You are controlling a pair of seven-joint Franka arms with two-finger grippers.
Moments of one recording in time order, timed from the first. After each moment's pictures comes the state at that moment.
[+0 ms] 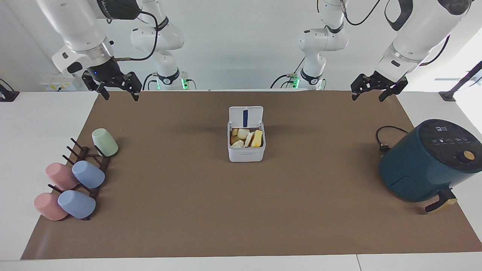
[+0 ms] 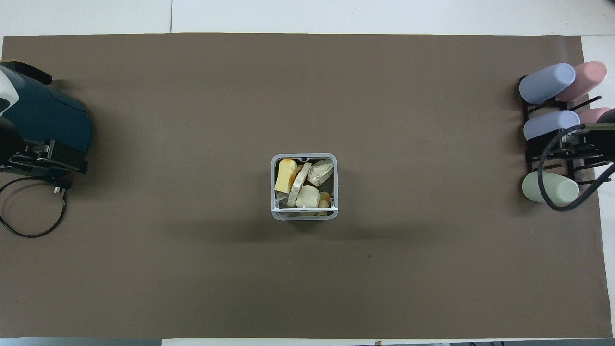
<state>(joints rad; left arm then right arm) -0.03 -0.03 -0.06 -1.60 -0.03 1.47 0.04 0.02 -0.04 -0.01 -1.61 -0.01 1.51 0.08</state>
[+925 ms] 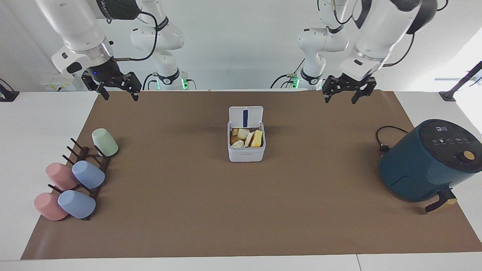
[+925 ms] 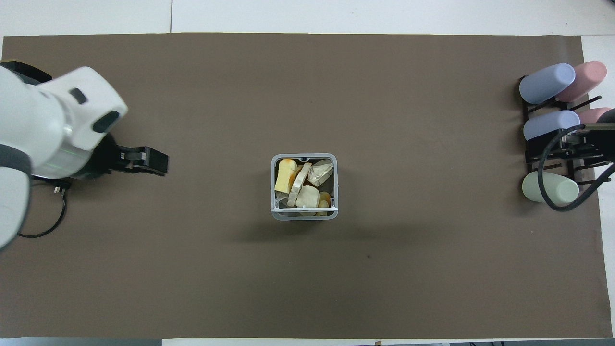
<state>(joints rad) -0.31 -0.06 -0.09 -1.70 -0.03 1.60 -0.25 0.02 -0.04 -0.01 -1.61 -0.01 1.51 0.08</state>
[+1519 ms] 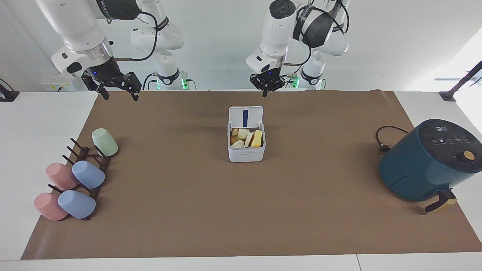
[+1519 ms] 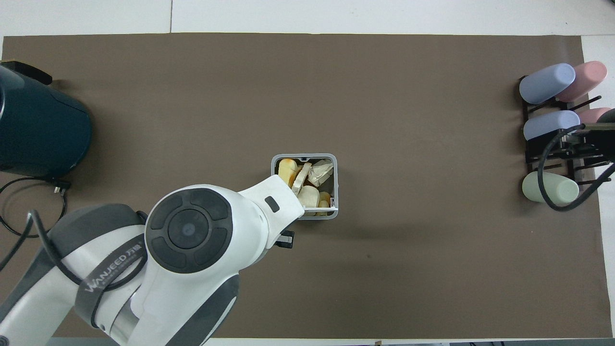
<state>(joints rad) -0.66 -0.10 -0.10 -1.95 -0.09 1.82 -0.49 0.02 -0.04 -0.01 -1.61 -0.01 1.51 0.08</state>
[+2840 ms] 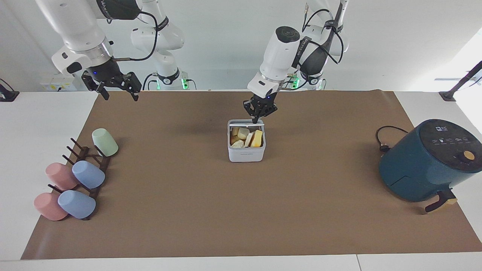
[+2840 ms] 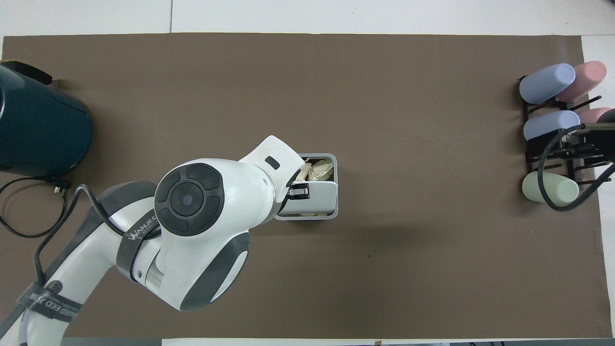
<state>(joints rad) -0.62 0.06 -0.07 -1.94 -0.14 2.22 -0.64 0.02 -0.04 -0.01 -1.61 -0.01 1.51 0.08</state>
